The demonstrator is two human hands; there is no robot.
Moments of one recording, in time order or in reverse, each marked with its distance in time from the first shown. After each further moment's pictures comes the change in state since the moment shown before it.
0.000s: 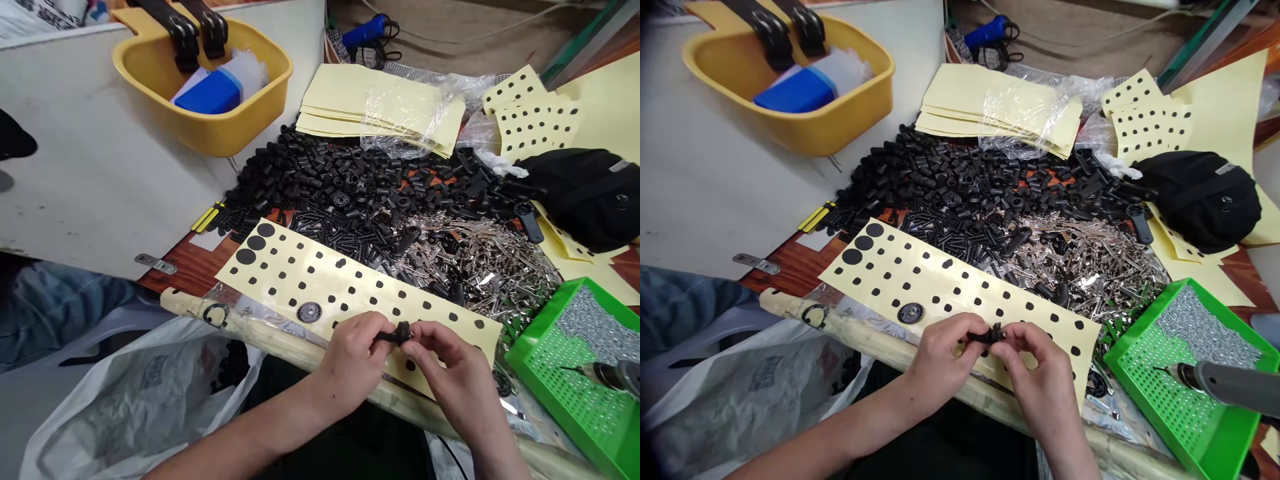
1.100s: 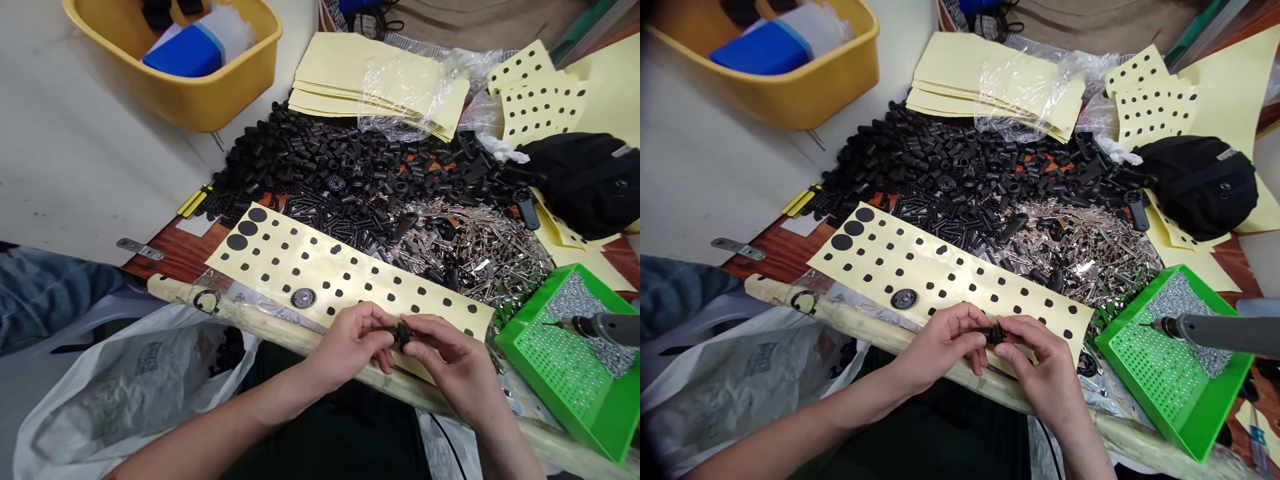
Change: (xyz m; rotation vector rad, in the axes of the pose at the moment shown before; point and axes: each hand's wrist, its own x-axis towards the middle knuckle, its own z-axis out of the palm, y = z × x) left_hand 0.003 0.010 -0.002 -0.866 -0.335 -0.760; right_hand -0.004 0.018 -0.017 0.088 -0.105 -0.145
